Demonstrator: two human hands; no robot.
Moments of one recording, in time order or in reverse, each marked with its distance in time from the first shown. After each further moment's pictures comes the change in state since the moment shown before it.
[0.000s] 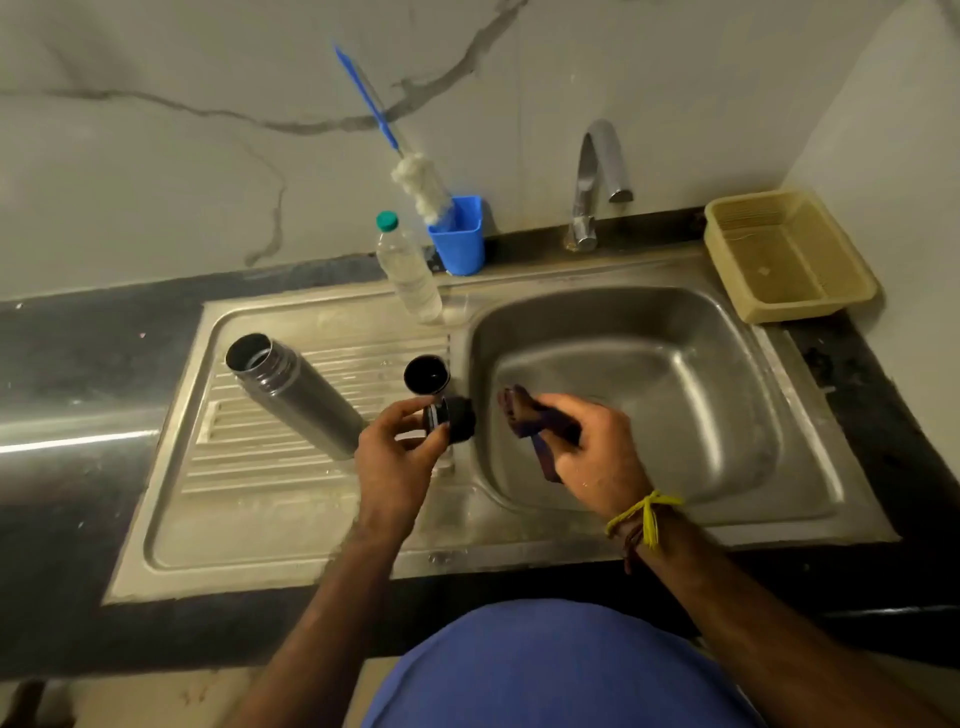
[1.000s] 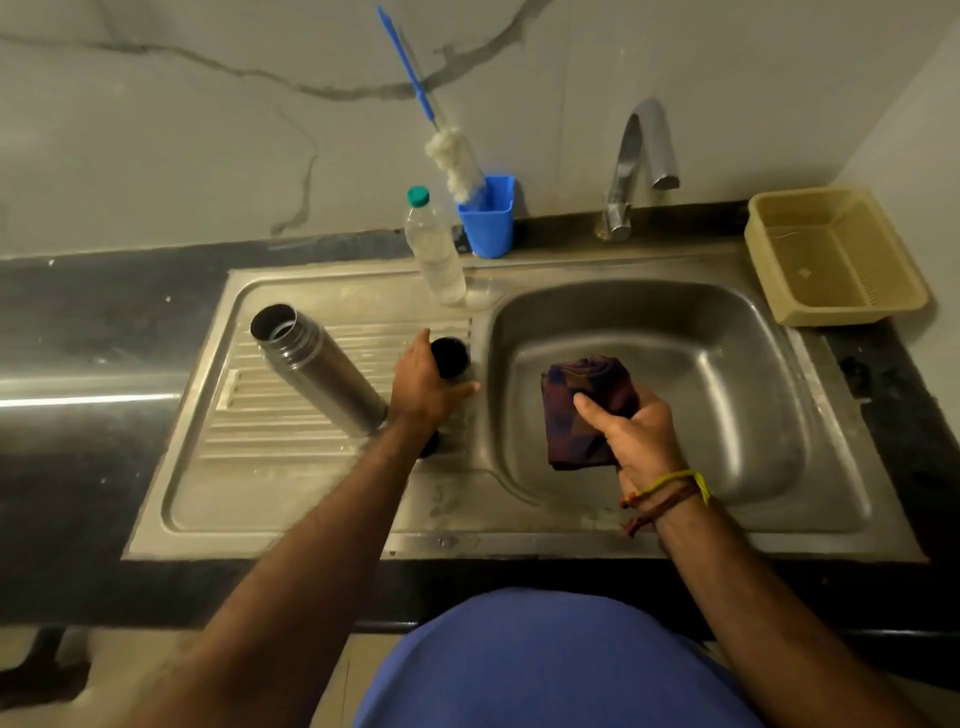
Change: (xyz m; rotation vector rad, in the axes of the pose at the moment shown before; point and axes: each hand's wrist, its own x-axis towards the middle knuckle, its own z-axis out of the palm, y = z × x) left_hand 0.093 -0.020 0.017 0.668 -0.077 0.042; right_hand 0.017 0.031 0.006 0.528 0.202 0.587
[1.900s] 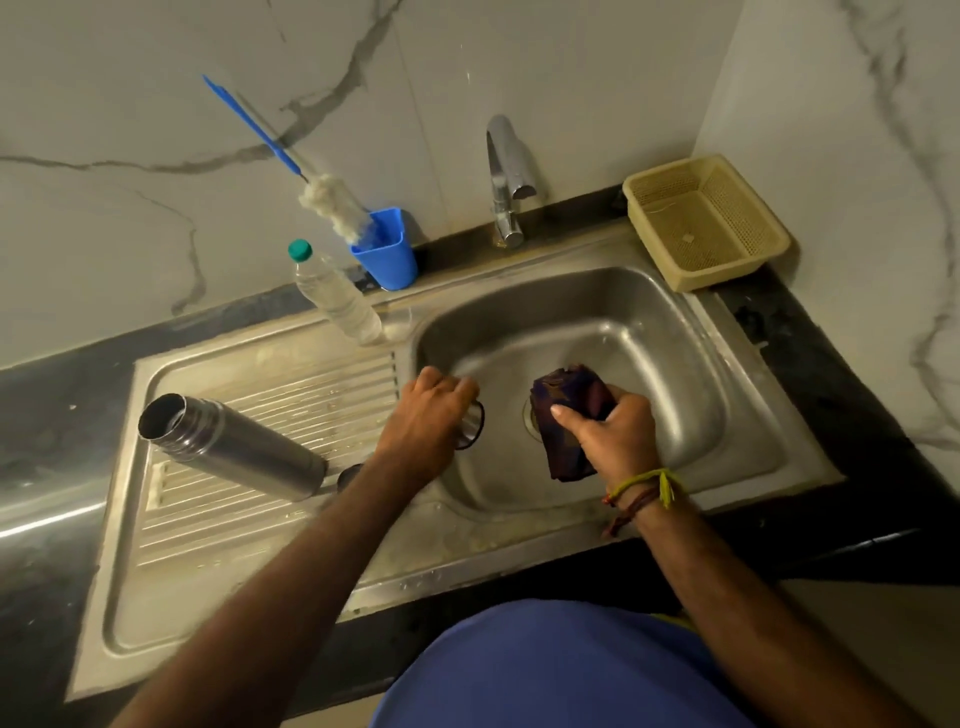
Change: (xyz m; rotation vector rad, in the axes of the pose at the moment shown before) left_hand -0.032 0.072 0.023 0.691 -0.189 0.826; right_hand 0.004 -0.001 -0.053 -0.275 0.230 -0.081
